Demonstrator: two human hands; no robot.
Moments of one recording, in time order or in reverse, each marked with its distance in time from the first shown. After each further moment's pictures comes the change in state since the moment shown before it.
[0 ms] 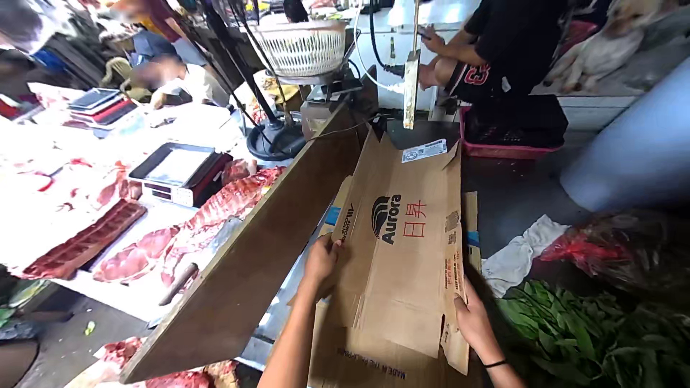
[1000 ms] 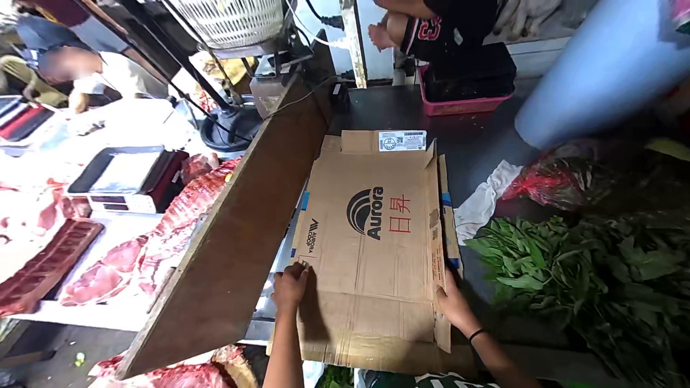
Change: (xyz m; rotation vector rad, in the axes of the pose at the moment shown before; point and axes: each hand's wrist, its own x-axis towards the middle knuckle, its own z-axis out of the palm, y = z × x) left_hand -0.096 -0.167 0.044 0.294 0.055 -0.401; right_hand -0.102 0.054 0.013 -0.174 -0.155 0.304
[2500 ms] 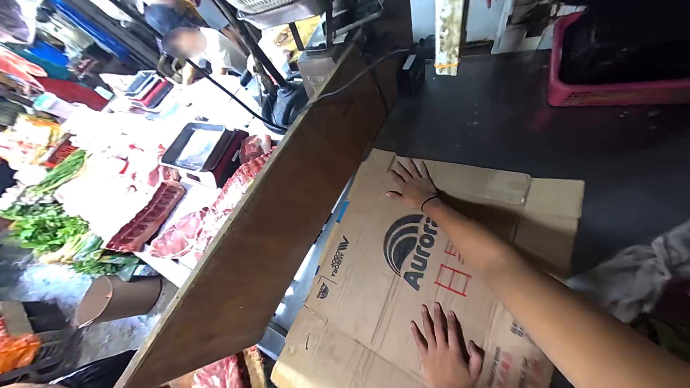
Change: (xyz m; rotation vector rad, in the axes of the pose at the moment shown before) left_hand -0.183 0.240 0.224 0.214 0.180 0.383; right_hand 0.406 -0.314 0.137 -0.731 -0.145 -0.967
